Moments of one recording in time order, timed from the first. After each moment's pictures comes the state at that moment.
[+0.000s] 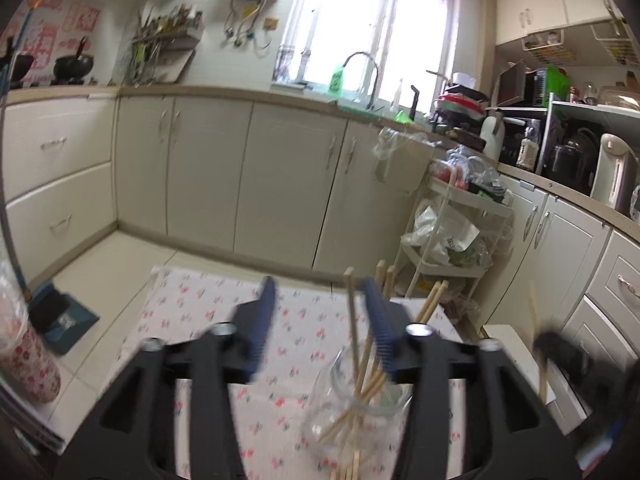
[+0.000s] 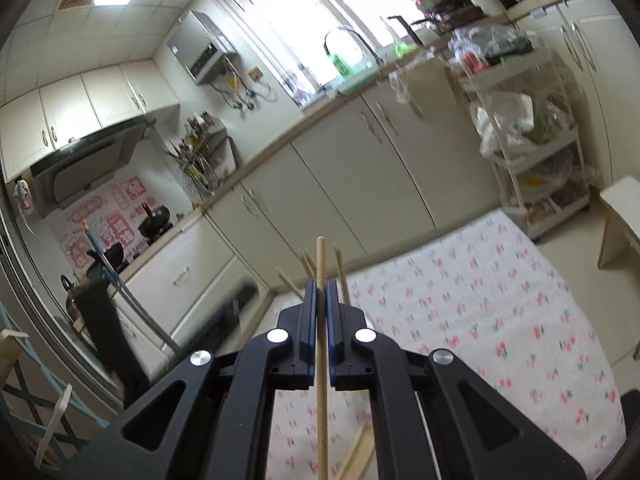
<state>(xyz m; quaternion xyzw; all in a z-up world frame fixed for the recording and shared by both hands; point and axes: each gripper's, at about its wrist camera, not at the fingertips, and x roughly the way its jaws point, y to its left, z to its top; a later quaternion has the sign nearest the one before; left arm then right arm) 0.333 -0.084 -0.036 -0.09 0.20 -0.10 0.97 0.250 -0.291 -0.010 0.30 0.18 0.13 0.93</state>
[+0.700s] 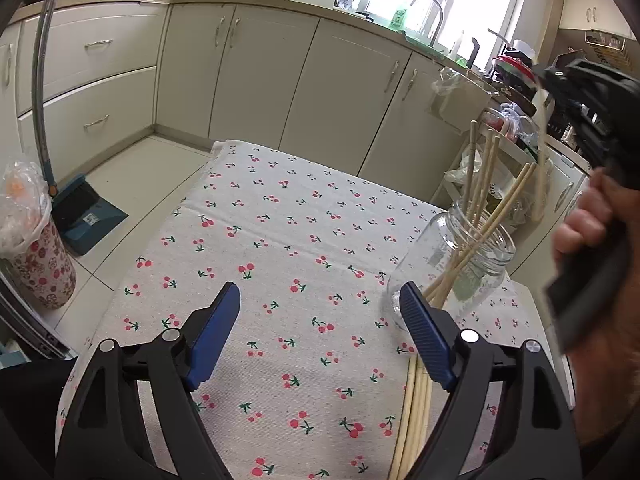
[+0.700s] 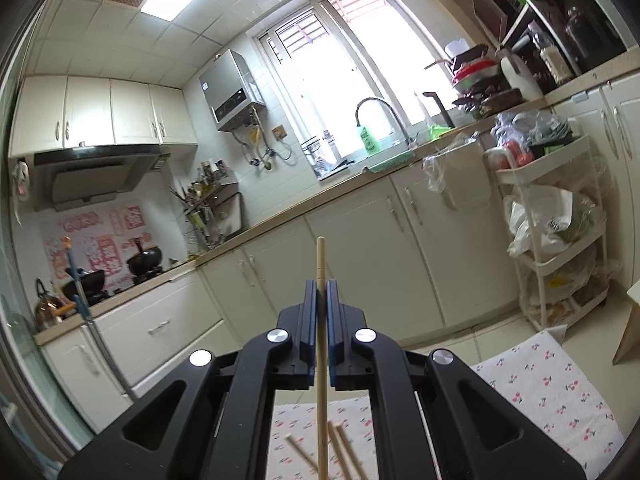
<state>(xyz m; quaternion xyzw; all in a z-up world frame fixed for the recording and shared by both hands) 0.309 -0.020 -0.125 -0.14 0.34 -0.05 0.93 0.350 -0.249 0.022 0.23 0.04 0.09 0.97</state>
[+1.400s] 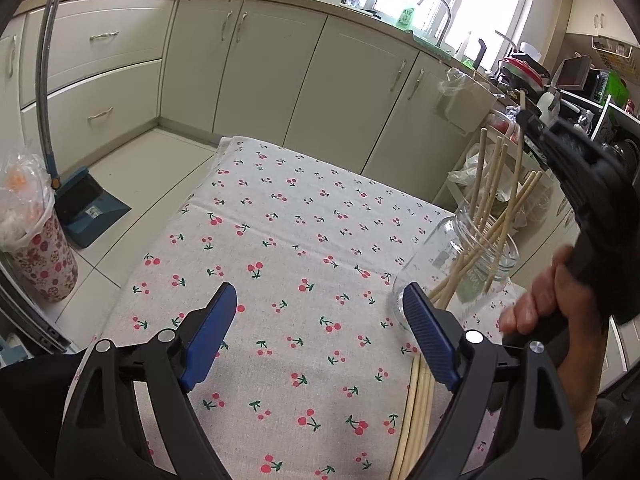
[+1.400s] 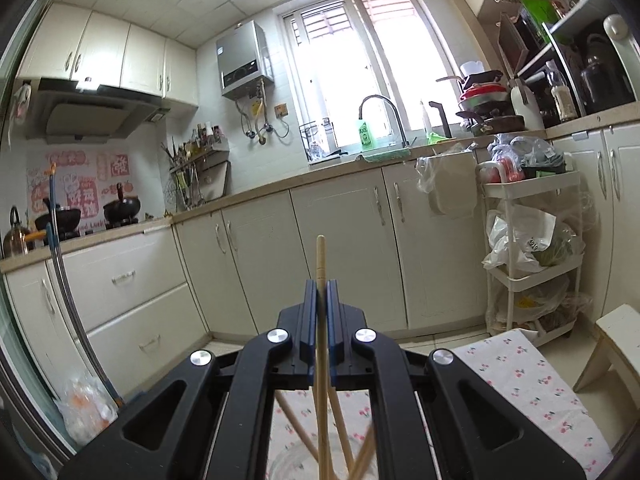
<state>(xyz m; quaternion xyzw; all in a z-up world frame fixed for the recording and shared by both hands) 0.310 -0.013 -0.123 -0.15 0.35 -0.04 0.92 0.329 -0.210 -0.021 0.13 0.06 0.06 0.99</state>
